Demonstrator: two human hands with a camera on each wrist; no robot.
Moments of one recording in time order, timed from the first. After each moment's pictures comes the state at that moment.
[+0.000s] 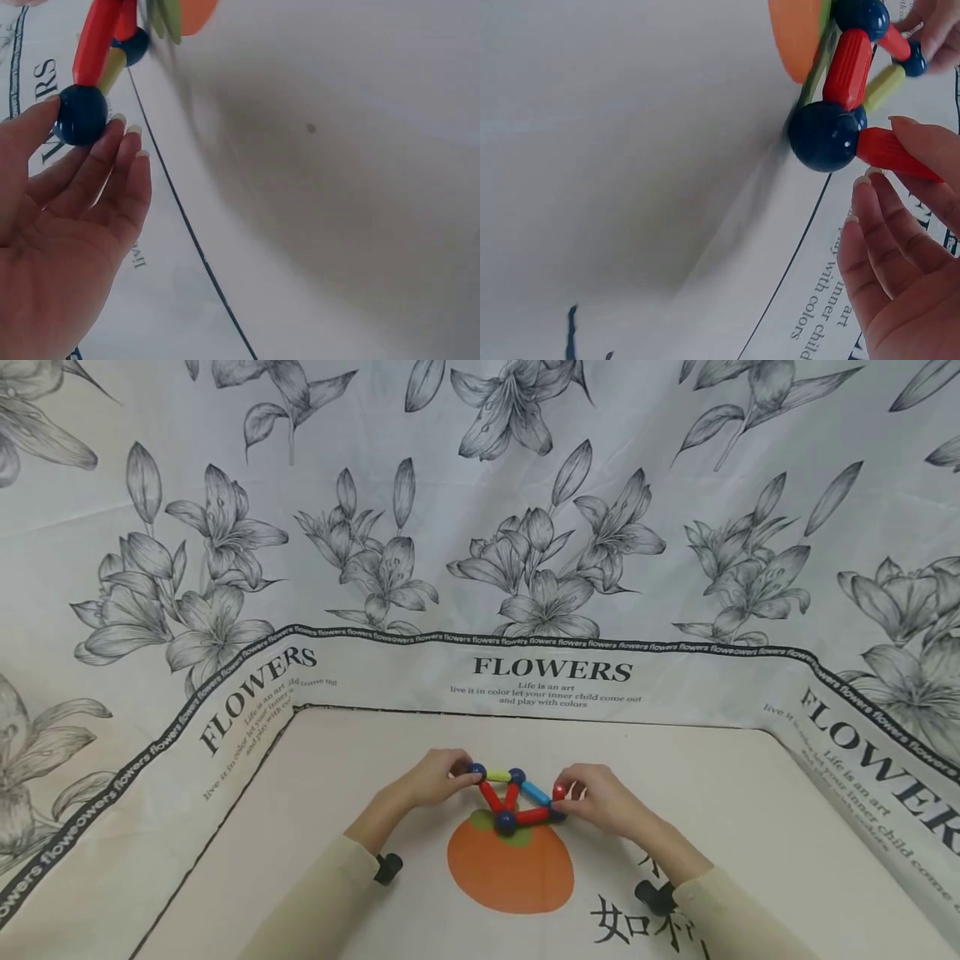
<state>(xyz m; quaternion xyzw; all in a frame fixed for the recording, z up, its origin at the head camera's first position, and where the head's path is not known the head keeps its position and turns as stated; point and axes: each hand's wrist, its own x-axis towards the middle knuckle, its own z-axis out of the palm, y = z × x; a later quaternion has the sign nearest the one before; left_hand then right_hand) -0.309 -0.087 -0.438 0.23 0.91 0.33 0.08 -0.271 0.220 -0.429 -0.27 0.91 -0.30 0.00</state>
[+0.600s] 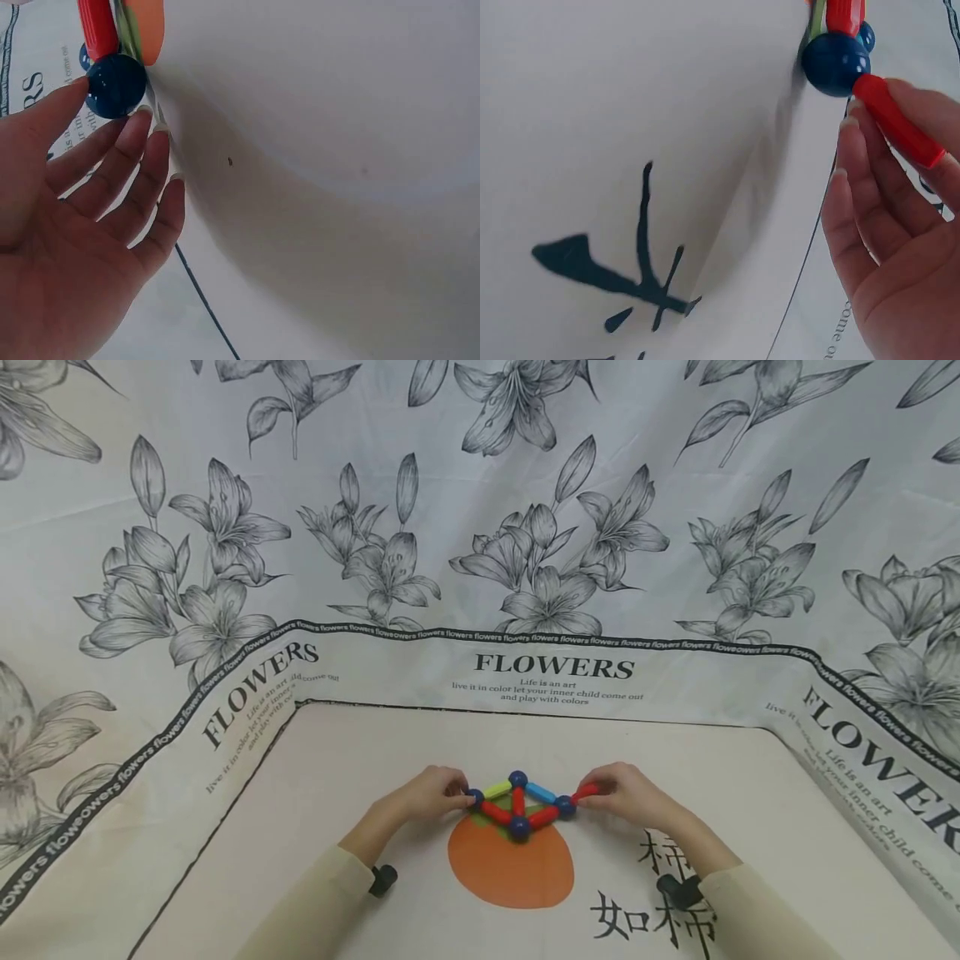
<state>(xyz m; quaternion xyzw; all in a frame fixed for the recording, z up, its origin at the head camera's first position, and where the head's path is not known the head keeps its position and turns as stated) -0.293 -0.094 -0.453 0.21 0.91 0.31 0.14 -0.275 0.261 -0.431 -0.25 0.91 -0.33 0.05</state>
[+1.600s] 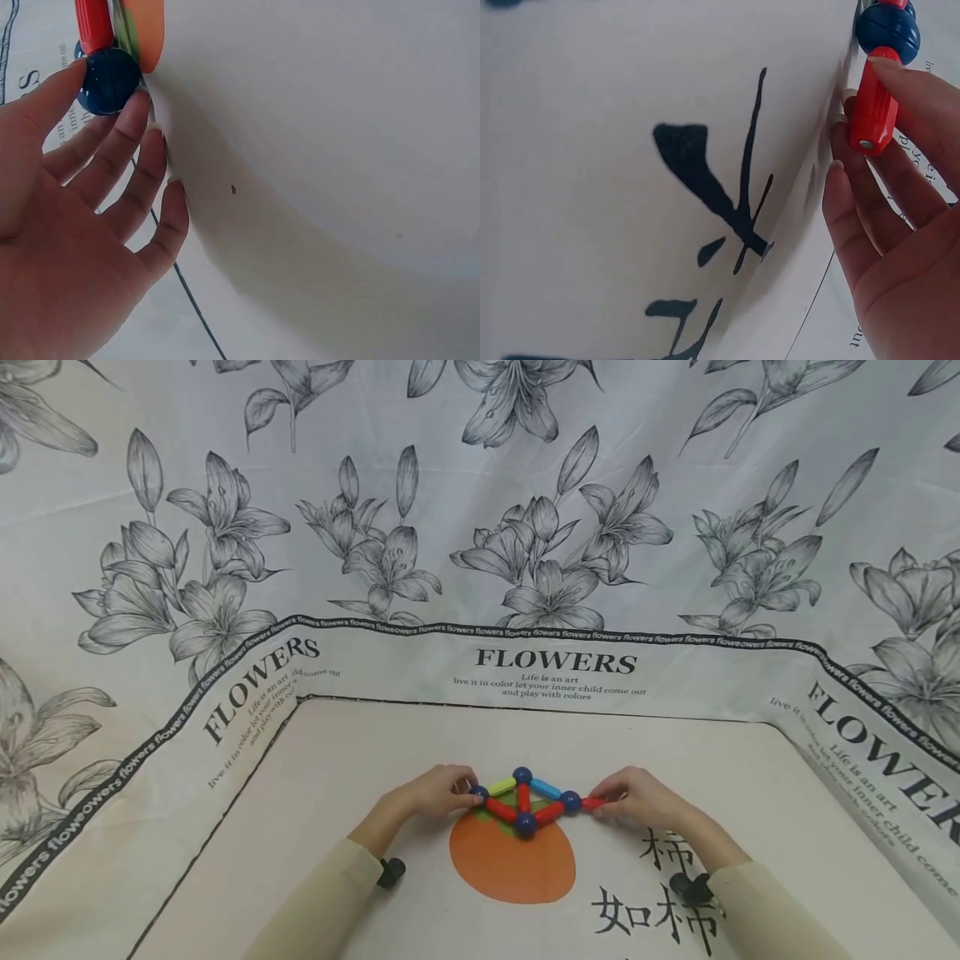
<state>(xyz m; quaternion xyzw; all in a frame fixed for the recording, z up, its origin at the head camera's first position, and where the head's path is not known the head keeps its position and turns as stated) -0.295 -0.087 -0.456 0.20 0.91 0.31 0.18 -0.277 0.281 -0.446 -0.23 0.91 -0.33 0.10</state>
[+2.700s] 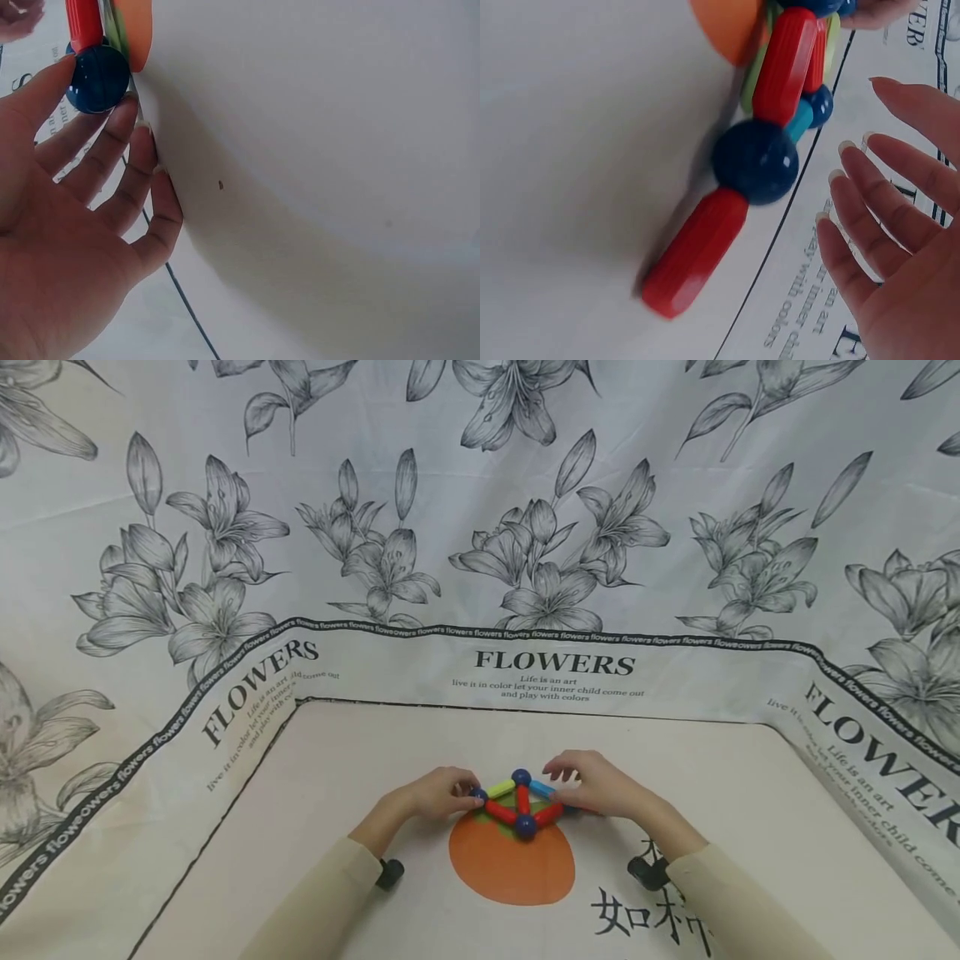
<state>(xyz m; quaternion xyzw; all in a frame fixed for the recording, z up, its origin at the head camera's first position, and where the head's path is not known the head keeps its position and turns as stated) -0.299 -0.089 -0.461 0.24 0.90 0.32 0.18 -0.281 0.218 -0.414 -0.30 0.91 -0.28 0.05</state>
